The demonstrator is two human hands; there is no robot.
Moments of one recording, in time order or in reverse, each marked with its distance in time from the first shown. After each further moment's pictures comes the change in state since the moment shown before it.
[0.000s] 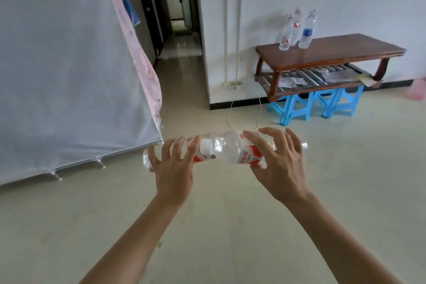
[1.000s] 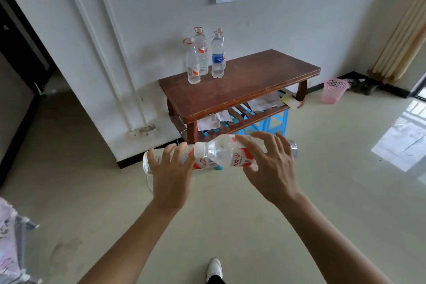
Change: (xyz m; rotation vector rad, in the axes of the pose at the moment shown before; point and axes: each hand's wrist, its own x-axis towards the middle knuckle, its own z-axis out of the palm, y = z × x) left_hand 0.538 0.328 0.509 -0.202 -0.026 0.349; right_hand 0.266 0.638 0.215 -0.277 0.015 0.234
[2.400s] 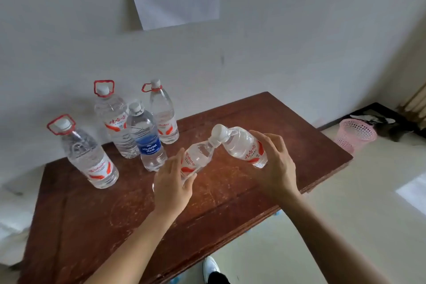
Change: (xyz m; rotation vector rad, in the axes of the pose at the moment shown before) left_hand 0.686 0.111 0.579 -0.496 -0.187 -0.341; right_hand 0.502 0.645 0.427 0.261 -0.100 0.305
